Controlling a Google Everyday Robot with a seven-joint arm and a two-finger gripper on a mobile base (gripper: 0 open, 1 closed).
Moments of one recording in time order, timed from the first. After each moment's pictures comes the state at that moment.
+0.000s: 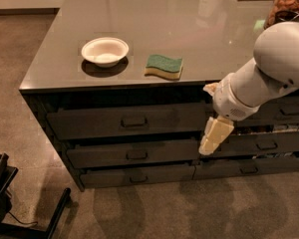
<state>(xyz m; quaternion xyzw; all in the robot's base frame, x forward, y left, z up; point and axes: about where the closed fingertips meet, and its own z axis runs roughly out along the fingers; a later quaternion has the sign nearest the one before) 0.503 -0.154 0.810 -0.63 0.74 0.04 0.23</state>
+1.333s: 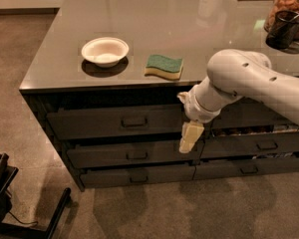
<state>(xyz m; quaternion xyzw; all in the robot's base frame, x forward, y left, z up) 0.561 -0.114 0.730 -0.69 0.69 0.03 0.22</state>
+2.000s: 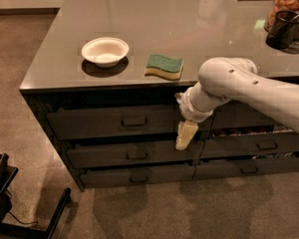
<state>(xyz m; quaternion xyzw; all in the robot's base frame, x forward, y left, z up) 0.594 -0.109 0.699 -0.69 0.69 0.02 0.22</state>
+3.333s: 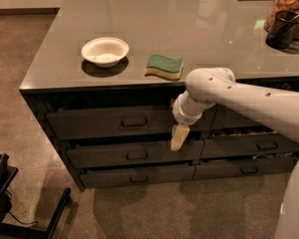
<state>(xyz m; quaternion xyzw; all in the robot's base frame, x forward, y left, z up) 0.633 -0.100 0.632 -0.69 0.69 0.02 0.20</state>
